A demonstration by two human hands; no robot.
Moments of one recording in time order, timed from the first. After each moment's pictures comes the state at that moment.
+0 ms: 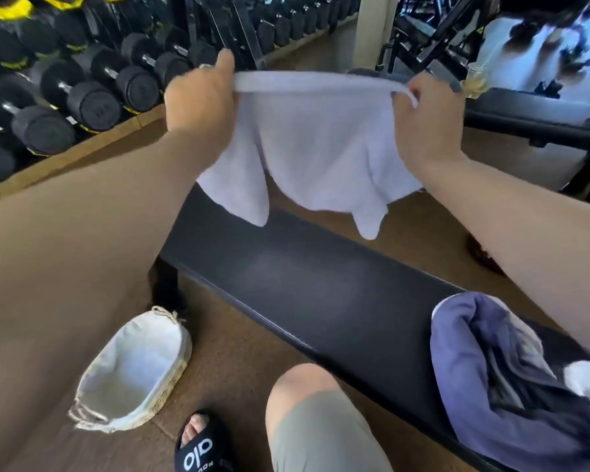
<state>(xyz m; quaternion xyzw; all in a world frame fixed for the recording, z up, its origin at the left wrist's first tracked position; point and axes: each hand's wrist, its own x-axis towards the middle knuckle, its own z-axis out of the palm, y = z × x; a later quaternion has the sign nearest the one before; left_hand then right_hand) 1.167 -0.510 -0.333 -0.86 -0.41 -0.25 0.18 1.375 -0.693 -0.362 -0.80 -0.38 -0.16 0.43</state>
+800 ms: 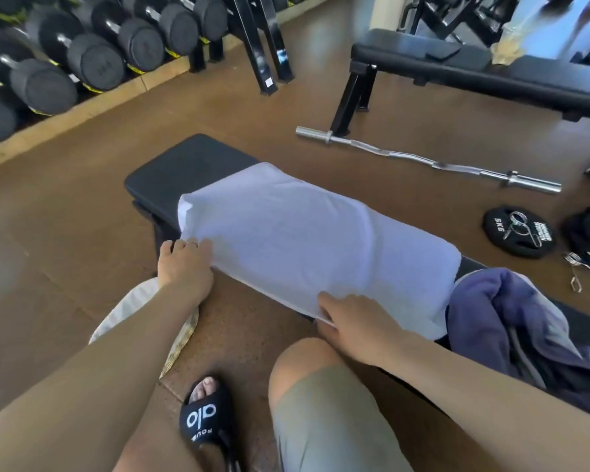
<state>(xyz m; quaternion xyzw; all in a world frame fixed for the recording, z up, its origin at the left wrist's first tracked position) 1.022 -0.544 -0.585 -0.86 -0.49 0.11 0.10 1.210 -0.789 -0.567 -0.75 -0.64 0.17 0.04</state>
